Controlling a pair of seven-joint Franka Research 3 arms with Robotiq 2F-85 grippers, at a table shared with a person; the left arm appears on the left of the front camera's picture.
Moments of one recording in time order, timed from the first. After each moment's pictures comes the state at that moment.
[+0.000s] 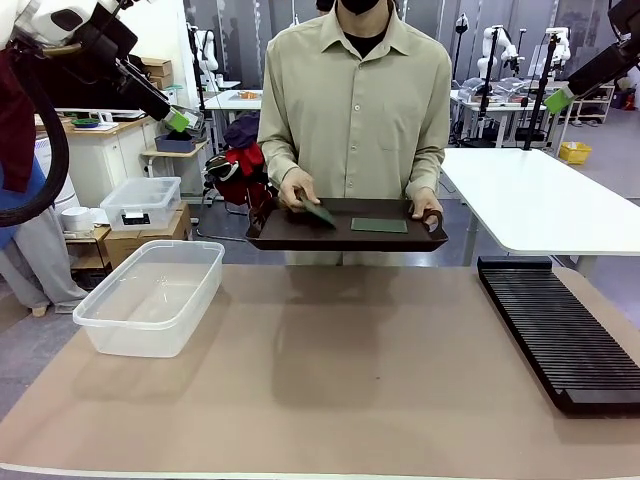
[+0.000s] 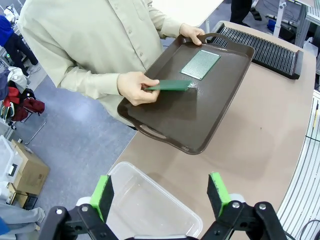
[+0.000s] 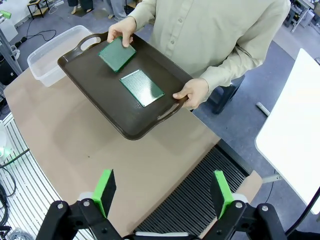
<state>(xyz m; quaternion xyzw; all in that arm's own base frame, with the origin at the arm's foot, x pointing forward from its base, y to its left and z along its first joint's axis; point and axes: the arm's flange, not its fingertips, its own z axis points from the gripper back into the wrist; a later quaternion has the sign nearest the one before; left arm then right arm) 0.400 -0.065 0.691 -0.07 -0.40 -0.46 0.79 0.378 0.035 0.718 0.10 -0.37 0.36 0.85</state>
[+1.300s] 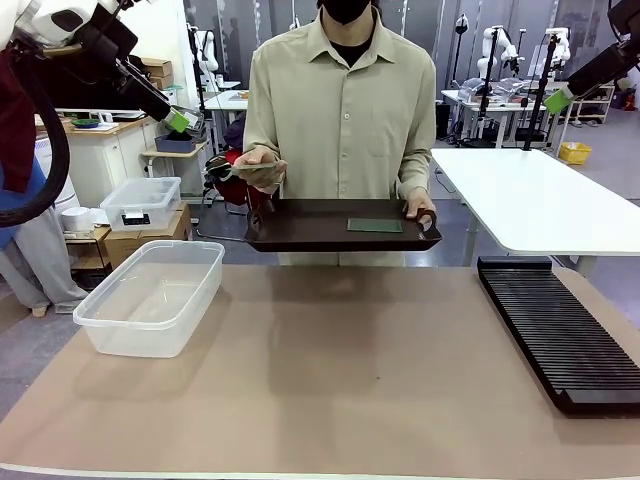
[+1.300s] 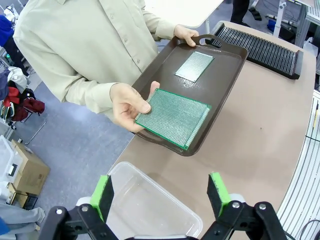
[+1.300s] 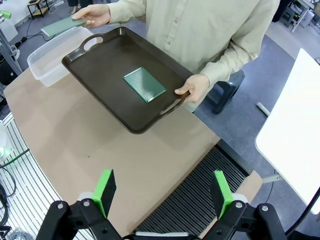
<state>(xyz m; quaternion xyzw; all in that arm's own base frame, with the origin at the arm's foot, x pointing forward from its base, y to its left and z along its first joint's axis) 0.400 -0.065 0.691 -0.07 -0.40 -0.46 0.79 0.378 0.035 0.718 0.10 -0.37 0.36 0.85</state>
